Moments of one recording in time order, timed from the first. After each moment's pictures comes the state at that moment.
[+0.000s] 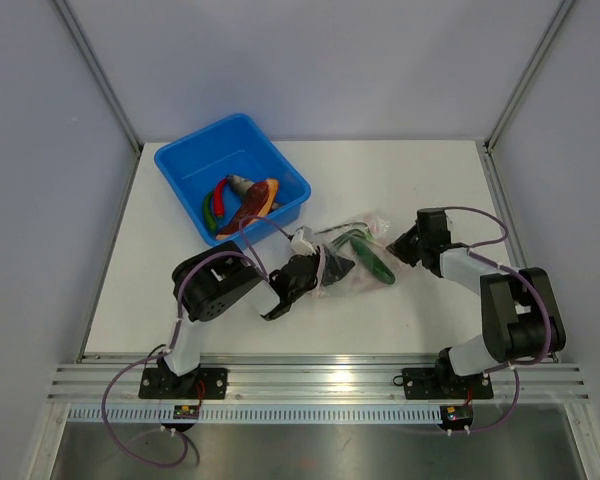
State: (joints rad) left arm -0.91 2.04 0.71 1.07 -0.15 -1.07; right arm 0.15 1.48 0.66 0.02 -0.07 0.97
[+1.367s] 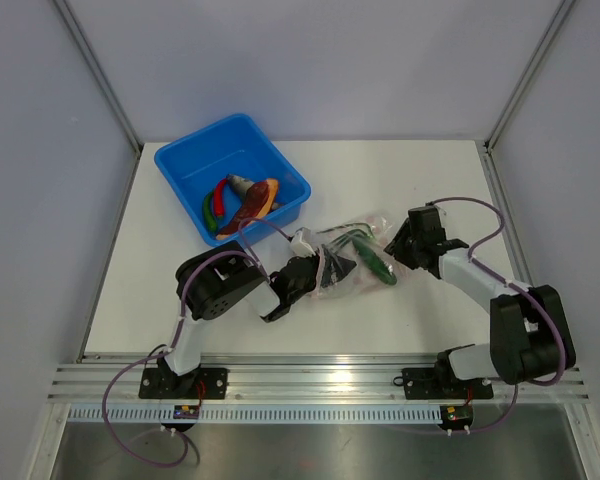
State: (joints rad) left arm -0.91 2.08 0.70 1.13 -0.14 -1.10; right arm 0.24 1.36 0.72 -0.21 0.06 0.79
